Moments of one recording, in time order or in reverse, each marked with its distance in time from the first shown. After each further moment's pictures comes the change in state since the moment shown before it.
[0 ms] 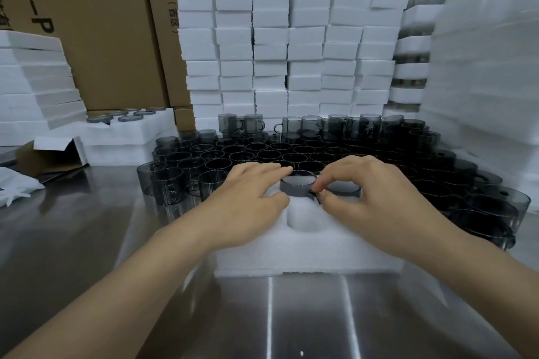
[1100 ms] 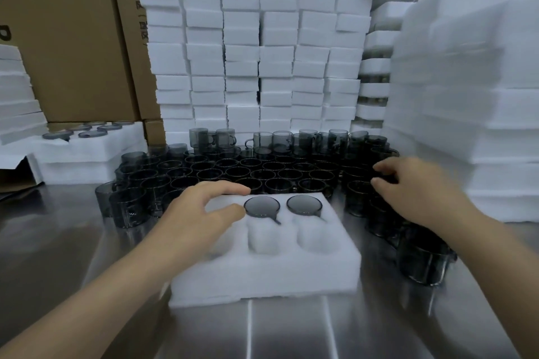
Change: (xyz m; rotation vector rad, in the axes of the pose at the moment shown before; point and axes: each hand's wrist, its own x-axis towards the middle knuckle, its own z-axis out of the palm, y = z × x) left_hand -0.001 -0.007 0.007 -0.420 0.315 -0.065; right_hand 0.017 0.093 -0.067 -0.322 0.044 0.473
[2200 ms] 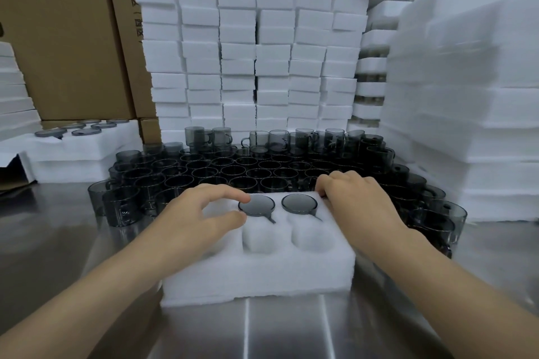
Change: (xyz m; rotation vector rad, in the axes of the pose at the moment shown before) left_hand 0.000 -0.005 -0.002 0.036 -0.105 0.055; right_hand -0.020 -0.054 0.044 -0.337 -0.022 -0.344
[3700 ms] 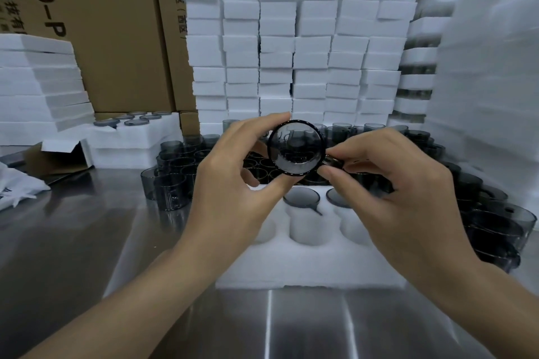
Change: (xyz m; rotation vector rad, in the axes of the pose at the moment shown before) left_hand -0.017 0.034 0.003 -0.033 0.491 0.534; right_hand -0.043 -0.056 -0.042 0.911 0.702 -0.343
